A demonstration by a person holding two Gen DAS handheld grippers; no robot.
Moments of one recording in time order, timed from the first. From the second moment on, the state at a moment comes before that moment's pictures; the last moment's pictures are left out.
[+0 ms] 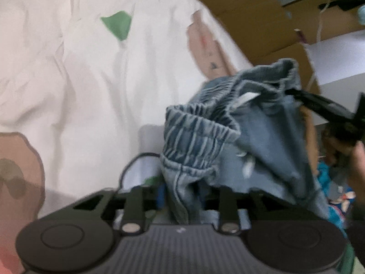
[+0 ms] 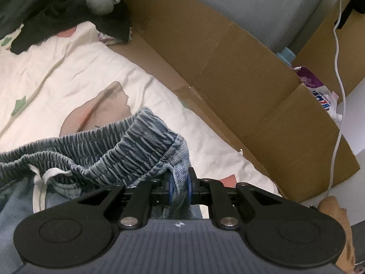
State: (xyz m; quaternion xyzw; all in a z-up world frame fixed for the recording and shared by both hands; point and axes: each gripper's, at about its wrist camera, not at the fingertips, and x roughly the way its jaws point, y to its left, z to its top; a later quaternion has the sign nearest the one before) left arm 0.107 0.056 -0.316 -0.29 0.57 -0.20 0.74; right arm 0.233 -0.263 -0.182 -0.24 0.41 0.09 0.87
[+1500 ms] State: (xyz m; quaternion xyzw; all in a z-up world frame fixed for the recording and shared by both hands) left arm -0.013 0.264 -0.227 -0.52 0.40 -0.08 0.75; right arm 0.203 -0.043 -0.074 -0.35 0.26 0.24 0.87
